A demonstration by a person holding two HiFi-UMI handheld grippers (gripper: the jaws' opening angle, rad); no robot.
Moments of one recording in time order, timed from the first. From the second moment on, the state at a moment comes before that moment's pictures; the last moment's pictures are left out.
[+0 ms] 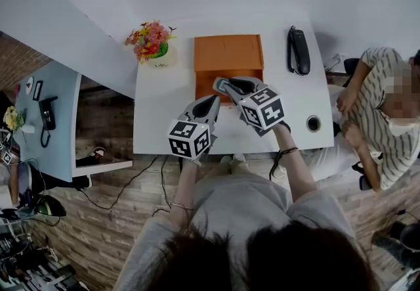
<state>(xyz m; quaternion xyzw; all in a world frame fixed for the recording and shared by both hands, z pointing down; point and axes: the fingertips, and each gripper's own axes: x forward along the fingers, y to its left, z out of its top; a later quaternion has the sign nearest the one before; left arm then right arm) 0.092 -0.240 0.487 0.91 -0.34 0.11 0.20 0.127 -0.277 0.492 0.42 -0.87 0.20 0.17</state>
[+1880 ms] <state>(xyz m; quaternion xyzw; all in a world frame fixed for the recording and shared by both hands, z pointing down) 0.111 -0.200 0.393 0.94 -0.33 0.03 0.10 0.142 -0.219 0.386 0.46 -0.88 0.08 0.04</state>
